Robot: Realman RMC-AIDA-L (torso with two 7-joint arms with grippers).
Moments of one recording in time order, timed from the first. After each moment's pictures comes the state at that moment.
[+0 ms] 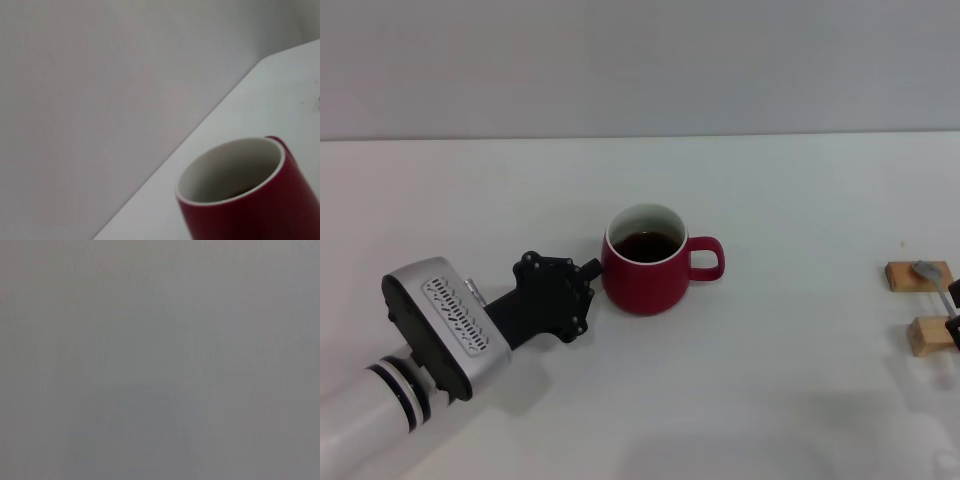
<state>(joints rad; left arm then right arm) -0.57 -2.07 -0.28 -0.15 2.37 1.00 0.09 0.04 2.08 0.38 0.34 -2.12 -1.69 0.06</state>
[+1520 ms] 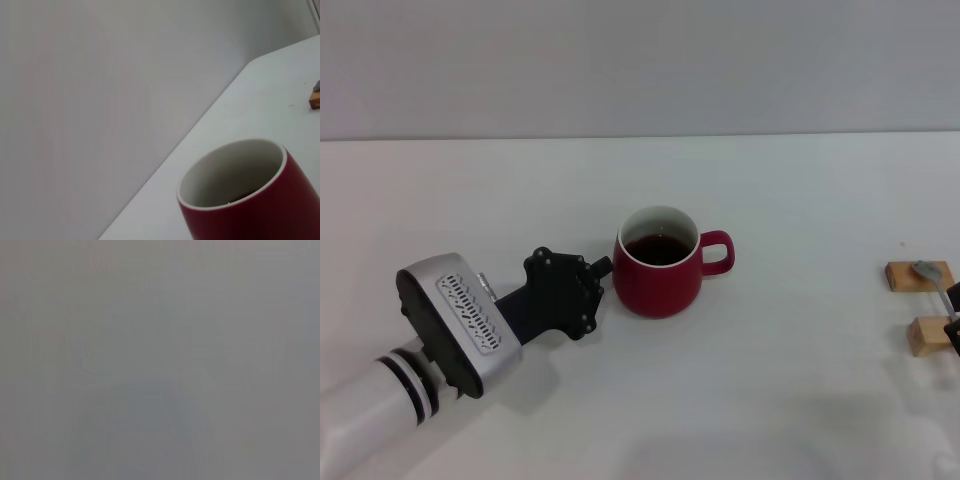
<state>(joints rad) -0.60 -2.07 -0.26 -0.16 2.37 0.99 0.11 0.03 2.08 0.37 0.34 -2.11 -1.69 0.06</state>
